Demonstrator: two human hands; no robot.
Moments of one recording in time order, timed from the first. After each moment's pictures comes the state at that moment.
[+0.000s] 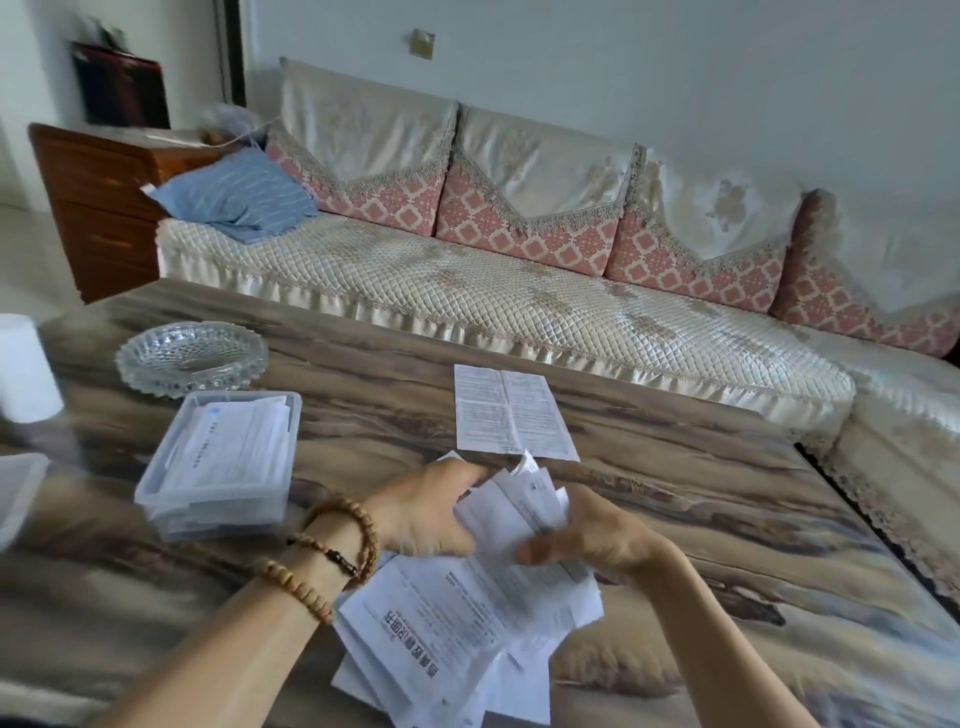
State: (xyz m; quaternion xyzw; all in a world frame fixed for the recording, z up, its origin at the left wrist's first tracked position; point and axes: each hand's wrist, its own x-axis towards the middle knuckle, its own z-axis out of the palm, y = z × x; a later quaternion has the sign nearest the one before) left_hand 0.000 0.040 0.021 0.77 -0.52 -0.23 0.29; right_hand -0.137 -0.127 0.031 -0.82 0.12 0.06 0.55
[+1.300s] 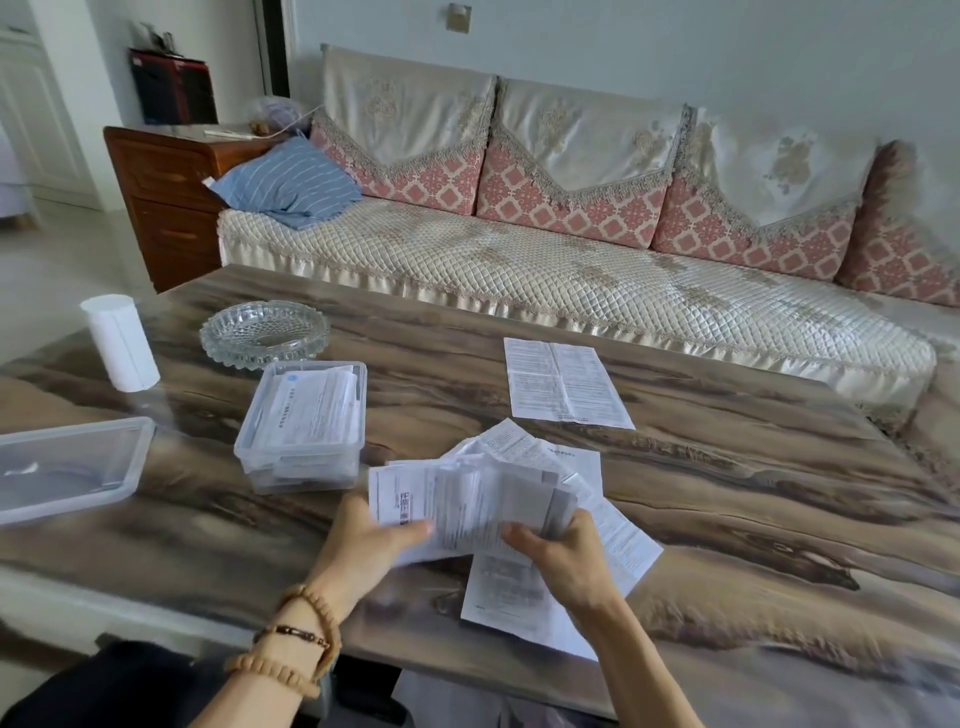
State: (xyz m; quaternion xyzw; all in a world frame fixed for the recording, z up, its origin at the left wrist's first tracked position) left_hand -0.009 0.140 -0.061 0.74 -0.15 -0.19 0.63; right_hand -0.125 -0.038 -0.062 -0.70 0.21 -0.19 0.65
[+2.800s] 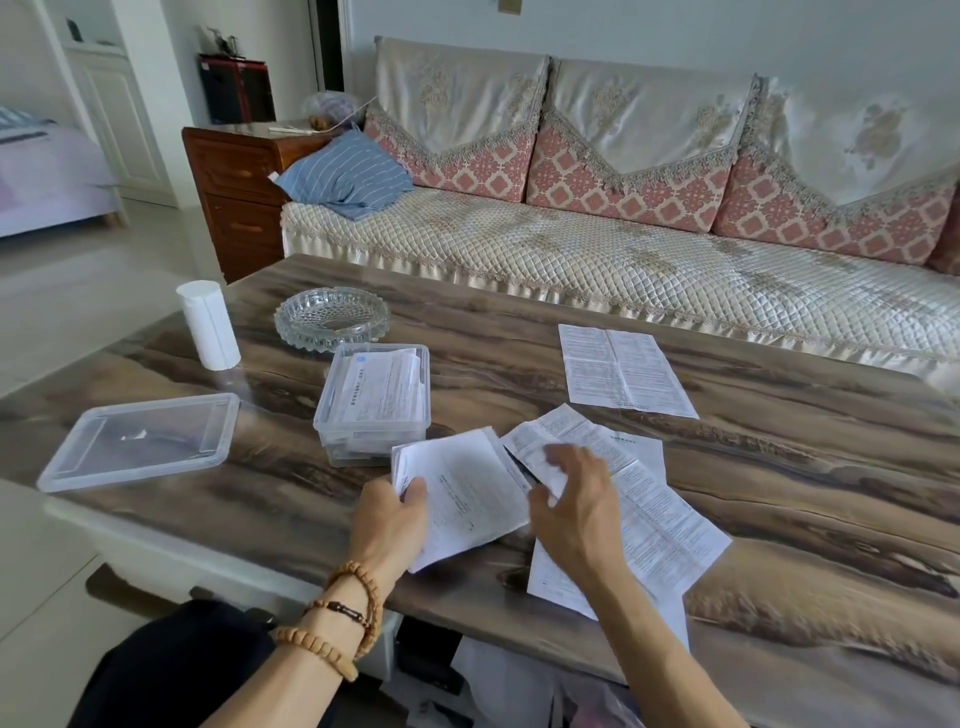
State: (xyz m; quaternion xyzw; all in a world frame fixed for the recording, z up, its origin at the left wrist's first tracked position) left_hand 0.003 0.163 -0.074 0.84 0.00 -0.08 0.53; right_hand -0.084 0.004 -0.066 -0.89 0.24 -0.27 0.29
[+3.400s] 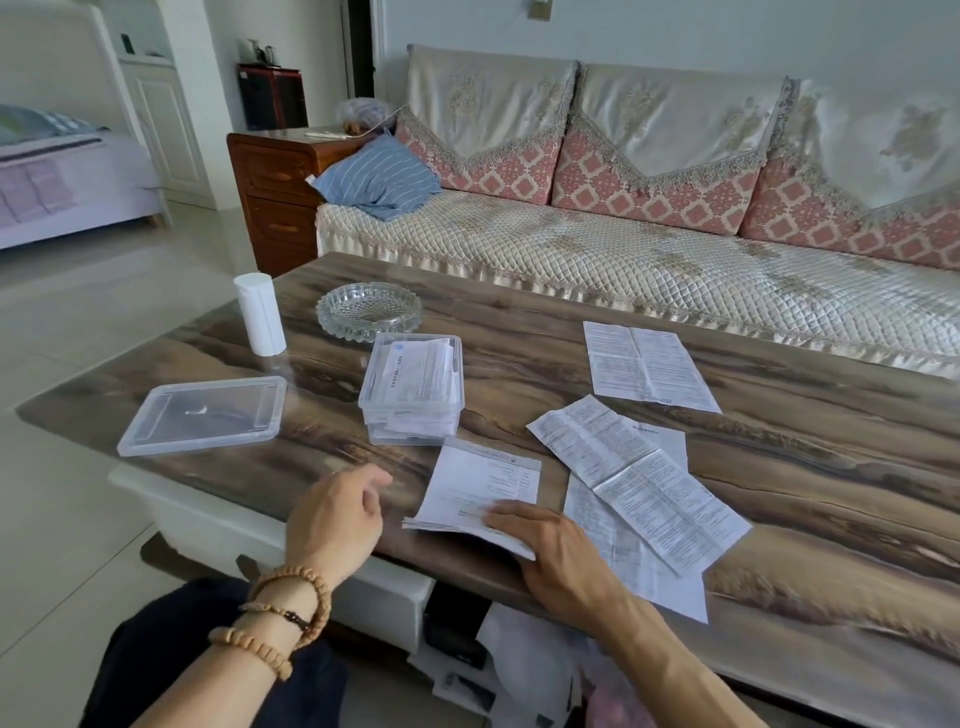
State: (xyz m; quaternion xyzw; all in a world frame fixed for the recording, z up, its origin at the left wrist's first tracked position) left_hand -0.001 0.257 -0.073 0.95 -0.16 0.03 0.28; right_hand -0.111 0.035 -0.090 -0.97 -0.05 -0.10 0.22
